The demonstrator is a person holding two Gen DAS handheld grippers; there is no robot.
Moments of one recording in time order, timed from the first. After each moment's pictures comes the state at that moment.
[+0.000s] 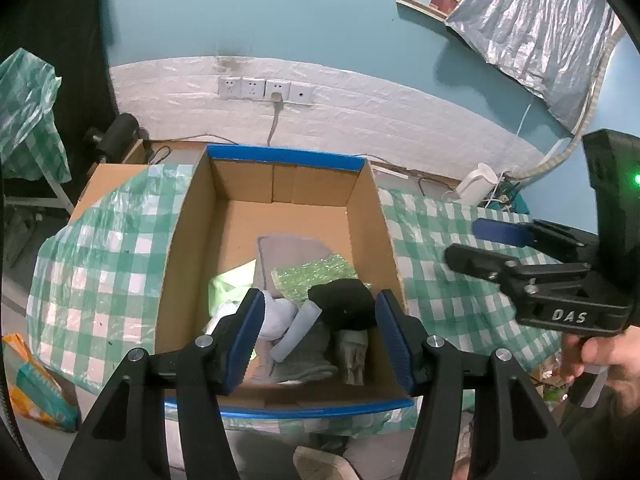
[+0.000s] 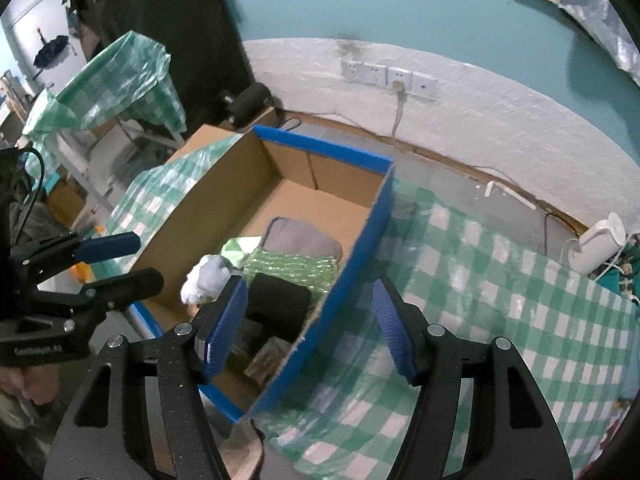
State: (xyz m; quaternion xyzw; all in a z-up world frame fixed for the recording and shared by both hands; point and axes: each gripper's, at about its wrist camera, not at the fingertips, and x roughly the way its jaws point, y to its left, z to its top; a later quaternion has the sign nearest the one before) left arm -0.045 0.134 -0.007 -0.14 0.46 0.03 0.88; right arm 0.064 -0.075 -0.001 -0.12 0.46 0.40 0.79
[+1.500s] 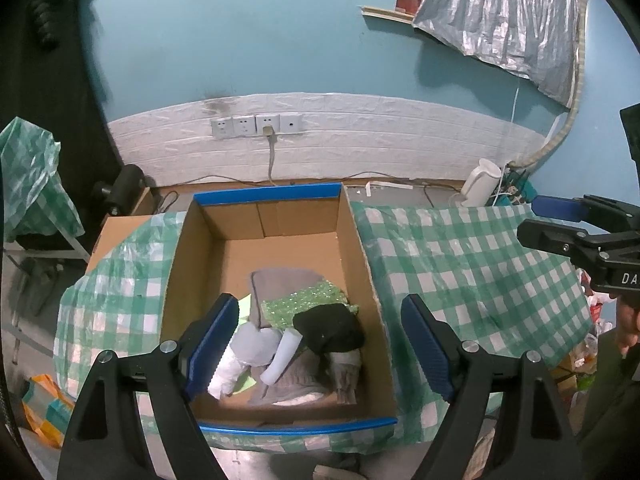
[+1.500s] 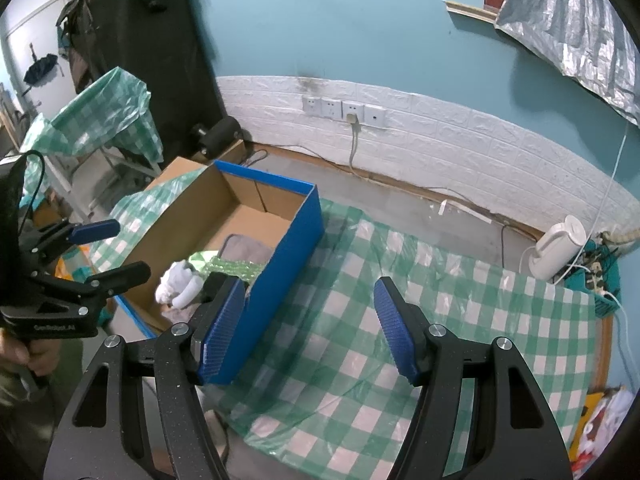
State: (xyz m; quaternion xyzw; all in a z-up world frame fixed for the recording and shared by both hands) left arm -0.039 0.082 0.016 -0.05 0.43 0.05 0.90; right arm 0.064 -0.158 0.041 -0.11 0.41 0.36 0.83
